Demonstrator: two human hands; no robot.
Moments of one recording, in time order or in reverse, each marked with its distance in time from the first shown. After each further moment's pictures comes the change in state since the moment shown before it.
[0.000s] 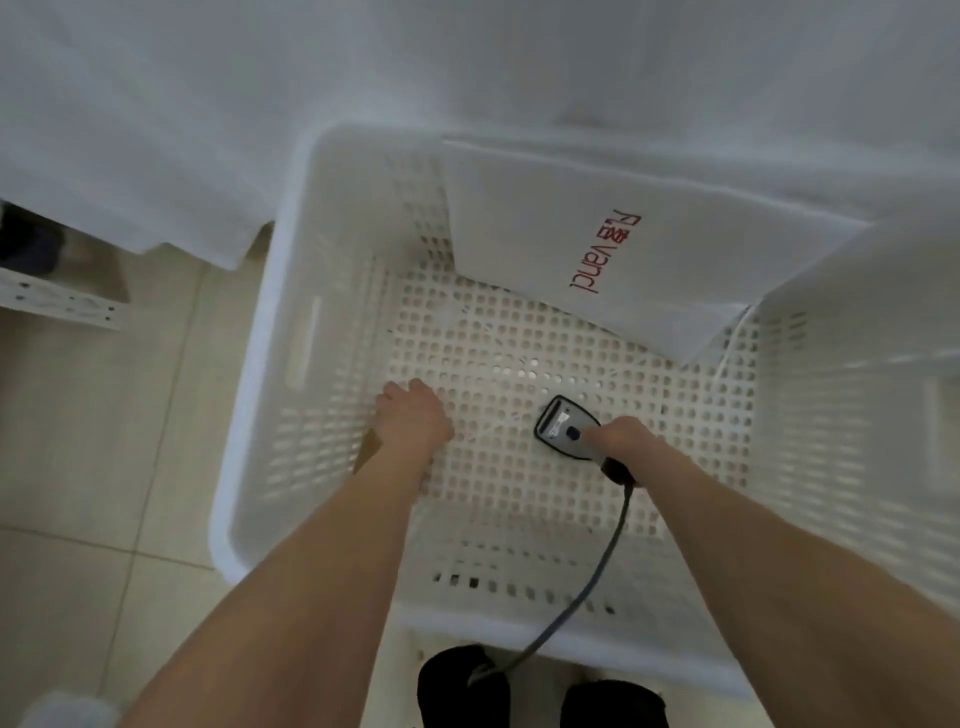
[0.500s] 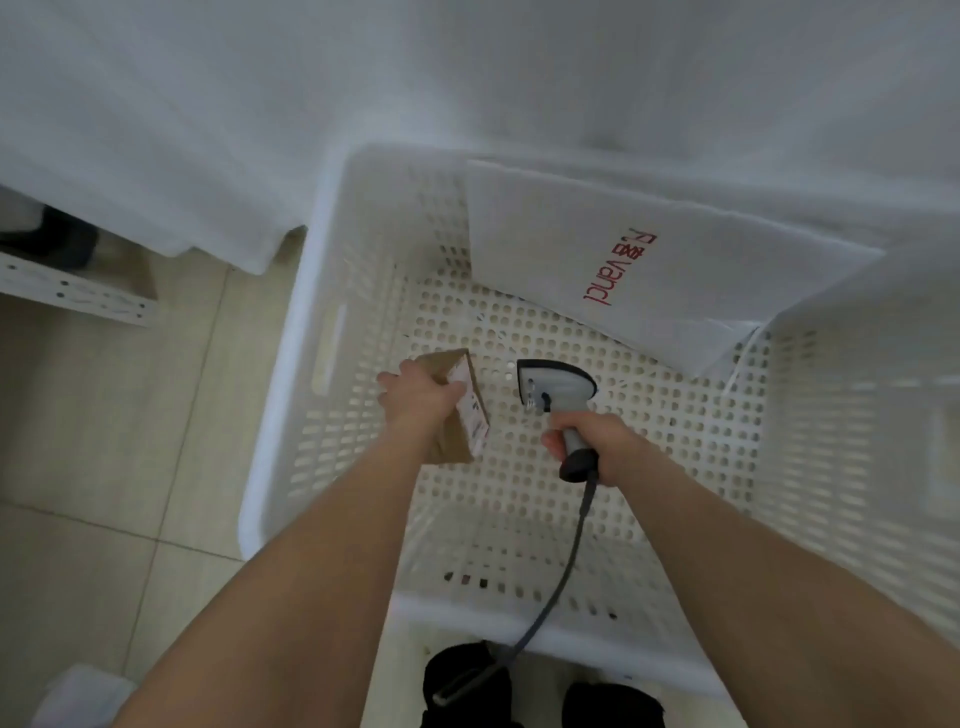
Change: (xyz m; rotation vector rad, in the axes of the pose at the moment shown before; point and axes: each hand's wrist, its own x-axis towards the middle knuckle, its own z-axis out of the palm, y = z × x) left_hand 0.009 -0.003 -0.028 -0.602 0.081 -0.132; right_hand -0.019 -0.029 0.022 0.740 -0.235 -0.019
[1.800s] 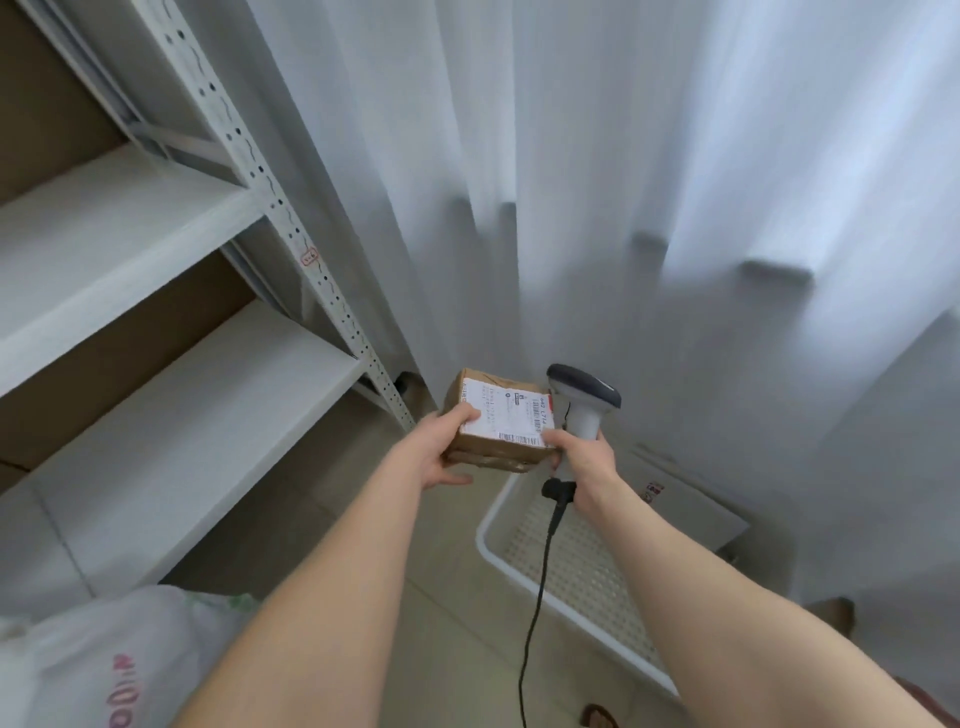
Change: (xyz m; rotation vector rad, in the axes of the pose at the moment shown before) left_hand -0.508 -0.039 -0.441 -1.083 -0.149 0.005; right_hand -0.606 -0.033 0.129 -0.071 -0.222 -0.617
